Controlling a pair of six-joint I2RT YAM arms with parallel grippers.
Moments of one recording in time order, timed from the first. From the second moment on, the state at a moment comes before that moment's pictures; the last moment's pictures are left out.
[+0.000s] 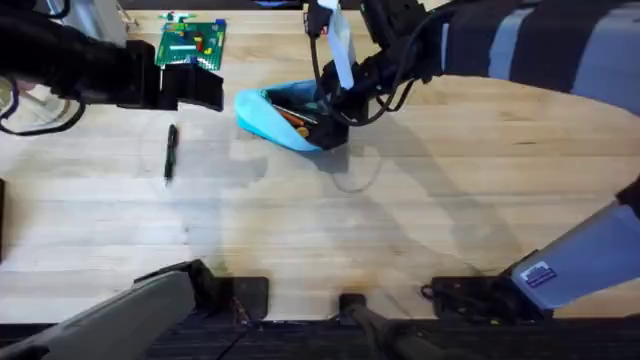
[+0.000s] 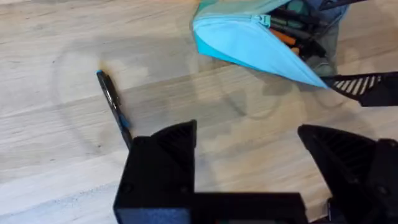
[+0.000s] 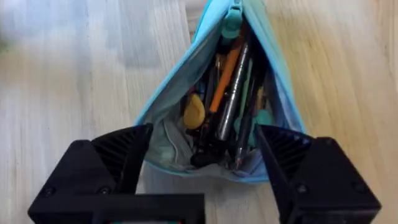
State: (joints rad) left arm 0.30 1.28 1.28 -1.24 0.42 0.36; right arm 0.49 1.85 1.30 -0.51 -0.63 -0.69
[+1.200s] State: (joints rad) left arm 0.30 1.28 1.28 -1.24 0.42 0.36; right arm 0.49 1.38 1.30 -0.78 -0.49 -0.49
